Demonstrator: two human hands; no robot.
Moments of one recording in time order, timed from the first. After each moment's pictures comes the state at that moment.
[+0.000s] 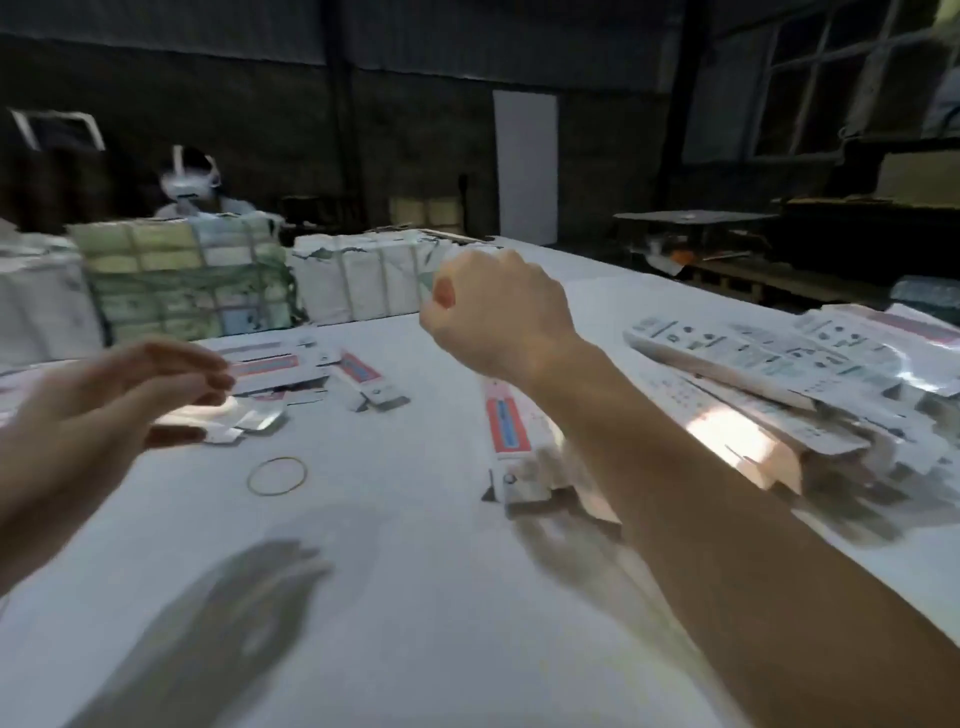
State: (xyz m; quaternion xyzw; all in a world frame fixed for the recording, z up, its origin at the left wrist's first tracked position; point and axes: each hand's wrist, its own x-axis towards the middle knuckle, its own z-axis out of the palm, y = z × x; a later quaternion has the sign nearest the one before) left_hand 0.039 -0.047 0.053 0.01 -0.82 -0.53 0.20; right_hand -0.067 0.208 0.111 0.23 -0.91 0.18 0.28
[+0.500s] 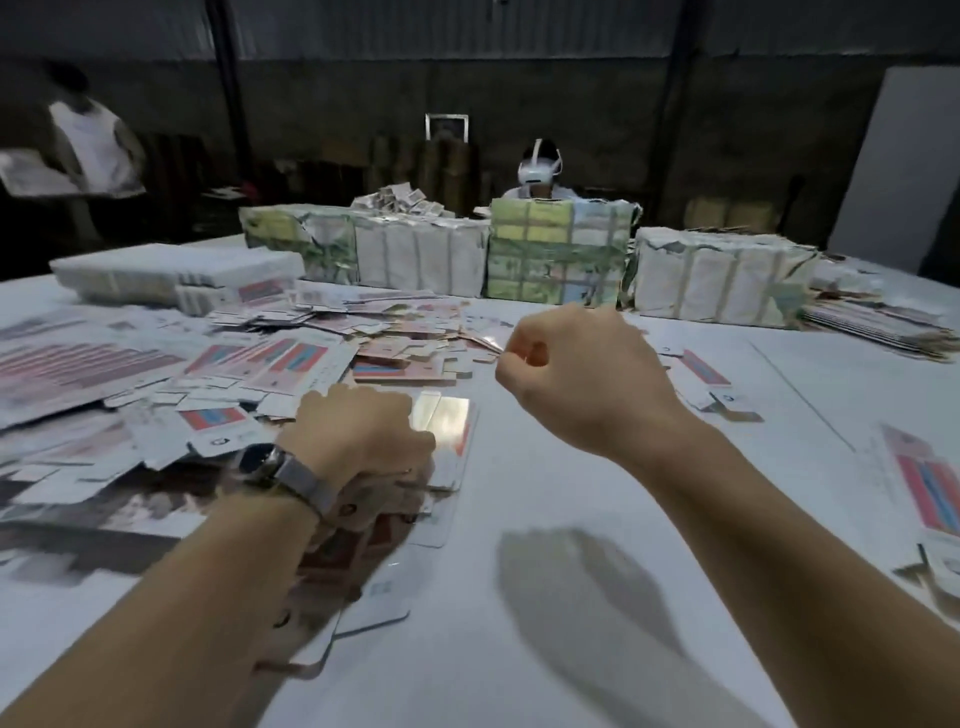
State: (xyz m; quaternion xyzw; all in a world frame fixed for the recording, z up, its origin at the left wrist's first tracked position) left_hand 0.144 -0.171 0.019 0.37 -0.93 -0.01 -0.04; right_hand 0.050 0.014 0.077 0.48 -0.82 0.26 0.16
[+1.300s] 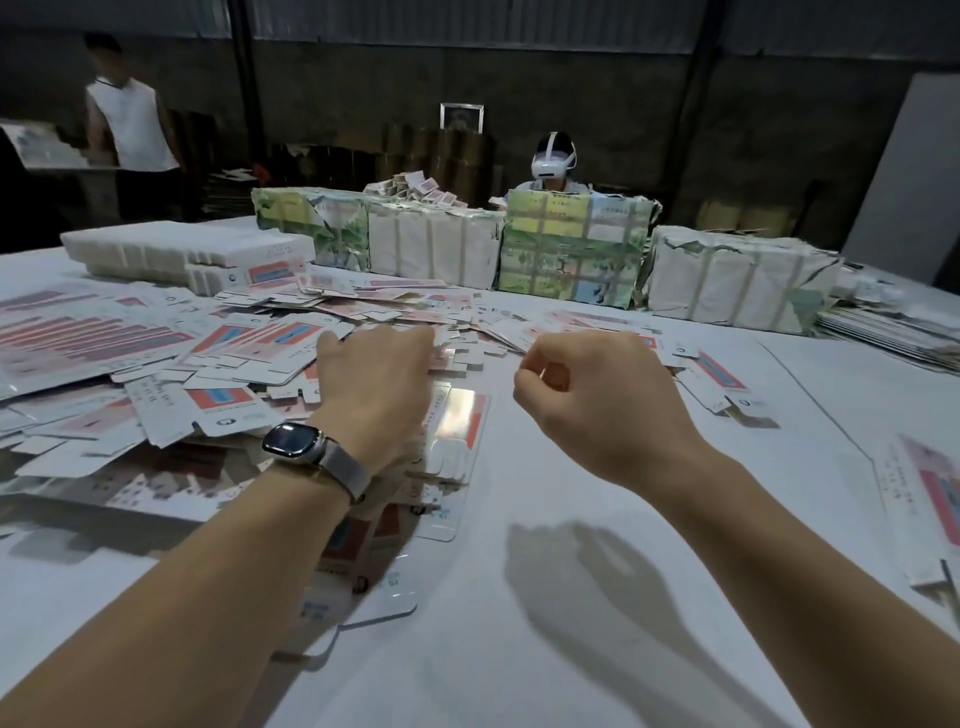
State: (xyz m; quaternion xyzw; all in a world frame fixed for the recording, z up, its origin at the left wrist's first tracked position) left_hand 0.143 -0.147 0.038 0.34 -0.91 0.04 0.23; right_hand 0.047 0.015 0.054 0.51 -0.78 0.32 0.16
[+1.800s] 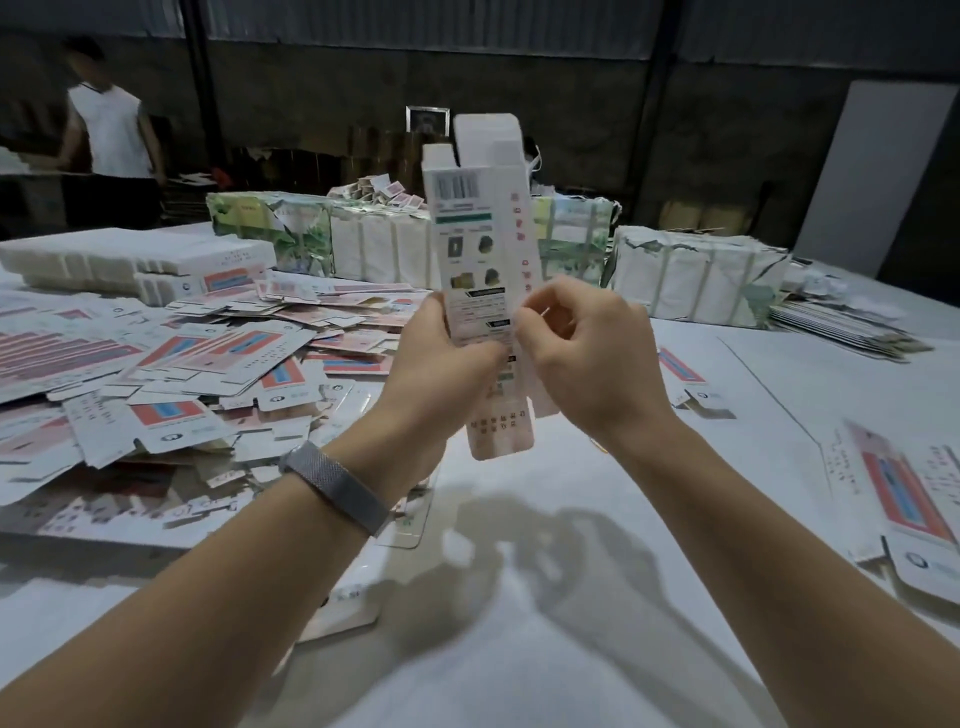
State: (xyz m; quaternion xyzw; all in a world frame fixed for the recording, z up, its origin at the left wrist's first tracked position) left_hand 0.113 -0.081 0.051 0.15 -0.67 -0.63 0.36; right_hand 0.022 0.010 0.061 0.44 -0.73 0.47 0.21
